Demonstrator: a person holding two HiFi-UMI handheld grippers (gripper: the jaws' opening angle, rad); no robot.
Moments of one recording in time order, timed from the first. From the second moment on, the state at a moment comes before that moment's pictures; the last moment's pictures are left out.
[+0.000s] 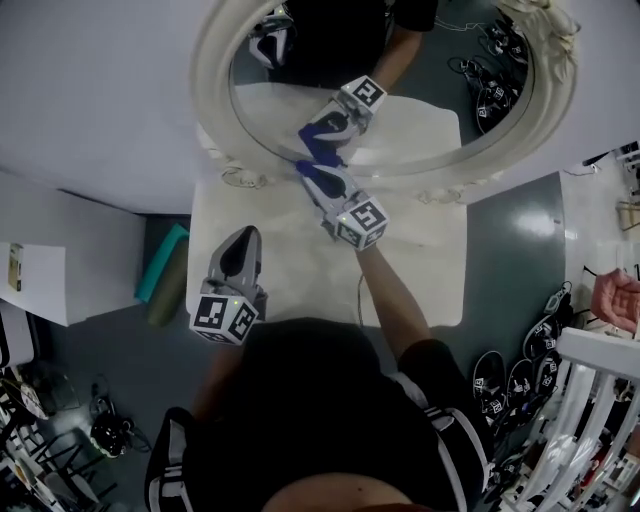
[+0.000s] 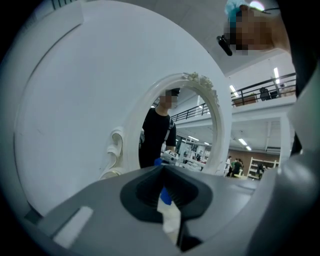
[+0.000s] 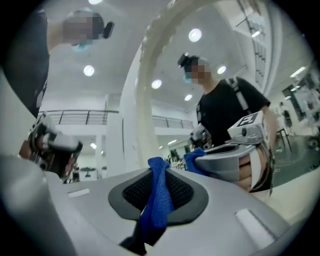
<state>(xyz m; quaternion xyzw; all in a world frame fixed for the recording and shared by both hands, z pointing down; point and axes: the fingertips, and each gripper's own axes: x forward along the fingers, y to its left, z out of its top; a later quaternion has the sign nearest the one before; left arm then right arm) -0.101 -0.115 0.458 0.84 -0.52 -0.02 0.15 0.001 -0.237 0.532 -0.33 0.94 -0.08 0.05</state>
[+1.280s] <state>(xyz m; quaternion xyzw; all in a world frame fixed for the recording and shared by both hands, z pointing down) -0.092 -0.120 0.446 0.85 -0.50 -0.04 0.14 0.320 -0.222 0.287 -0.72 0.59 0.04 0.38</state>
